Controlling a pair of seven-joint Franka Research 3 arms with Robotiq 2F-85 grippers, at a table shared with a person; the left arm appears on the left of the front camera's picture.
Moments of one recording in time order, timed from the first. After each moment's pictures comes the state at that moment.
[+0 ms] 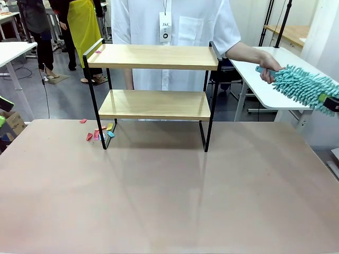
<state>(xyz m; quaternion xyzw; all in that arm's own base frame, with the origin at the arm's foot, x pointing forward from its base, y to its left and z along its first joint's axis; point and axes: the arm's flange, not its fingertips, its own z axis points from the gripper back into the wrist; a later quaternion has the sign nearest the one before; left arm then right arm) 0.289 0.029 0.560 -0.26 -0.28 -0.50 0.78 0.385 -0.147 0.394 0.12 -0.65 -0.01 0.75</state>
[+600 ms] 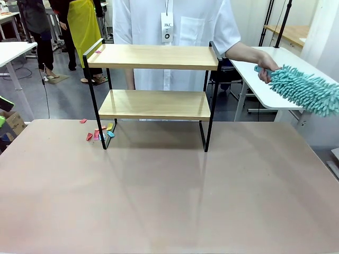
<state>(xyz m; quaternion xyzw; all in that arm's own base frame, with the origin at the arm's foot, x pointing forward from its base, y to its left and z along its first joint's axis) 0.289 0.029 0.560 -0.26 -0.28 -0.50 0.78 0.381 -0.208 0.521 0.19 -0.71 -0.09 0.67</state>
